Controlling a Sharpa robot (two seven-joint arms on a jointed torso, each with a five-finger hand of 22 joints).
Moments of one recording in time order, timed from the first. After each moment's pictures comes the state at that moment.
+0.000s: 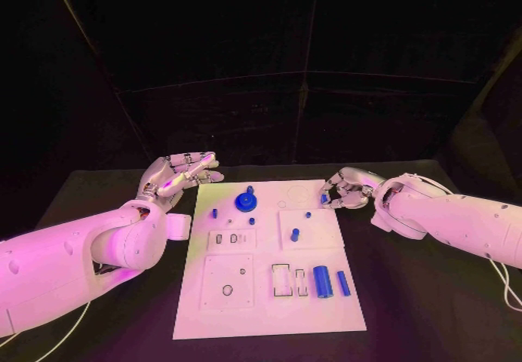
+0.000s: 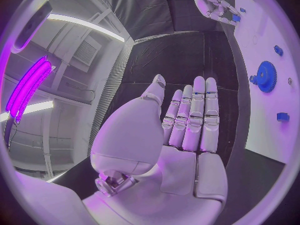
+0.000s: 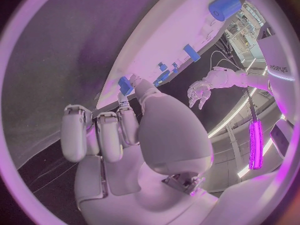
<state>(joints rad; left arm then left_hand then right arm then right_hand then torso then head) 1.24 -0.86 -0.09 1.55 0.09 -0.38 0.60 1.39 0.01 -0.02 0.08 0.05 0.98 0.21 0.12 0.07 1.08 0.16 0.13 0.07 1.15 0.11 0.20 0.20 0.18 1.03 0.22 0.21 0.09 1.26 -0.84 -0.12 1.24 -1.16 -0.26 0.12 1.36 -0.07 0.16 0.01 0.26 0.94 0.17 0.09 0.07 1.43 0.08 1.39 1.31 1.47 0.01 1.52 1.31 0.05 1.41 0.12 1.48 1.31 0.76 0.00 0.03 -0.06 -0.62</state>
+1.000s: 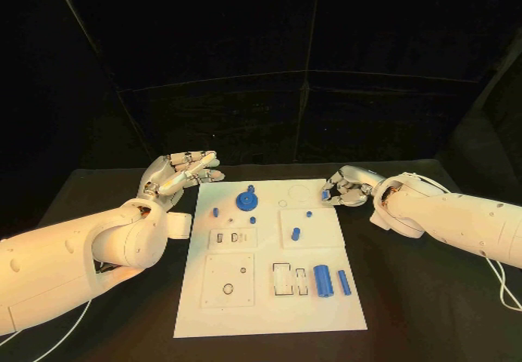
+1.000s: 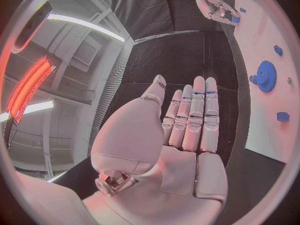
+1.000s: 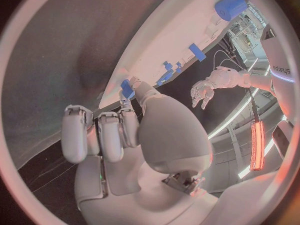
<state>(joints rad) 1.24 -0.86 -0.09 1.55 0.09 -0.38 0.60 1.39 0.01 -0.02 0.08 0.05 0.98 0.21 0.11 0.07 1.08 0.15 0.13 0.07 1.15 0.11 0.20 0.20 0.18 1.03 0.21 0.20 0.09 1.25 -0.82 -0.12 1.21 -1.16 -0.27 0.12 1.37 0.00 0.23 0.00 0.21 1.03 0.15 0.11 0.07 1.45 0.06 1.41 1.31 1.47 0.00 1.52 1.31 0.05 1.42 0.11 1.48 1.31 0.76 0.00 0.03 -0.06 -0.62</state>
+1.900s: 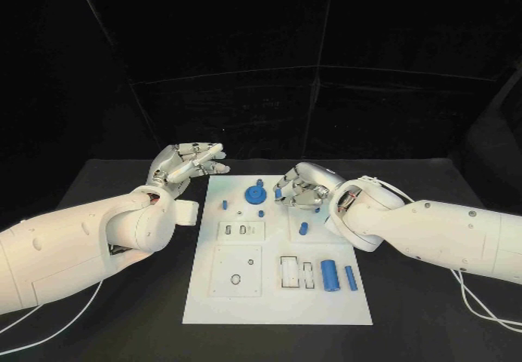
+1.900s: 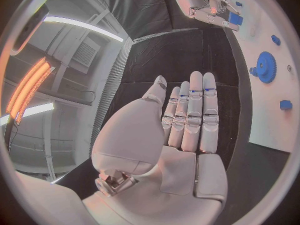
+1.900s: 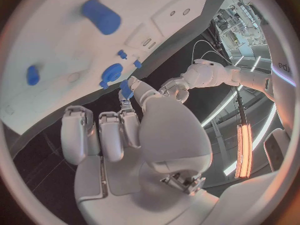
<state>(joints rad) 1.24 -0.84 -0.09 1.50 0.08 -0.37 0.58 1.39 0.03 -0.02 0.06 0.05 1.07 0.17 0.12 0.07 1.19 0.11 0.13 0.07 1.29 0.06 0.23 0.26 0.18 1.15 0.17 0.23 0.10 1.26 -0.69 -0.11 1.51 -1.22 -0.45 -0.10 1.36 0.02 0.28 -0.01 0.20 1.04 0.15 0.12 0.07 1.45 0.05 1.41 1.31 1.46 -0.01 1.52 1.31 0.05 1.43 0.10 1.49 1.31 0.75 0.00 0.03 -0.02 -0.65</state>
